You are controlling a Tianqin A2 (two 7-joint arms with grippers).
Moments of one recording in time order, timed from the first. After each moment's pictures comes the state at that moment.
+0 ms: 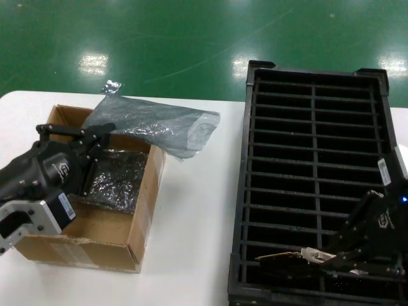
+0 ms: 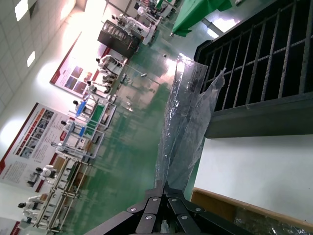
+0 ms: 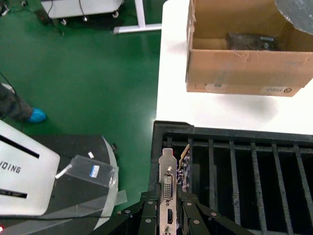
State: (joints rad) left arm -0.06 -0.72 1.46 -2.00 -1.18 0.51 0.02; right arm 1.25 0.84 -2.37 1.56 1.60 -1.57 0.58
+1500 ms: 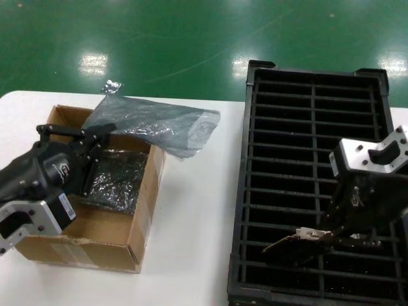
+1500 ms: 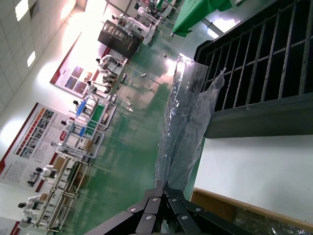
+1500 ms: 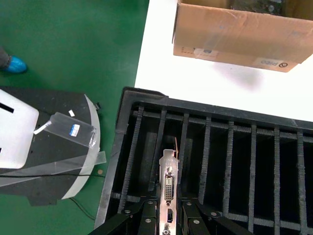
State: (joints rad) left arm -0.06 -0.72 1.46 -2.00 -1.18 0.51 0.02; right arm 1.39 0.66 -2.55 1.41 1.39 -1.57 0.55
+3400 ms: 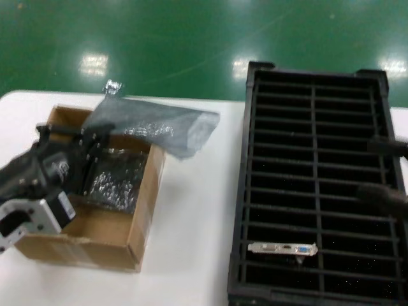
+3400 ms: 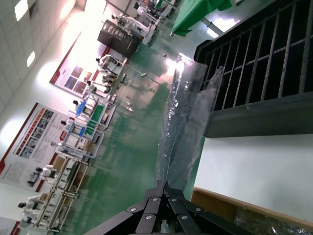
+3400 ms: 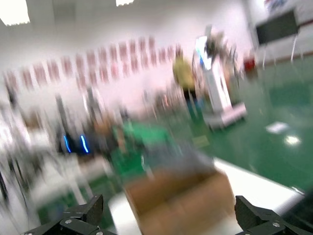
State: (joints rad) left arm -0.06 -0.72 1.46 -2.00 -1.18 0.51 0.02; right arm 0.56 0.86 -1.63 1.31 2.20 -1.35 0.42
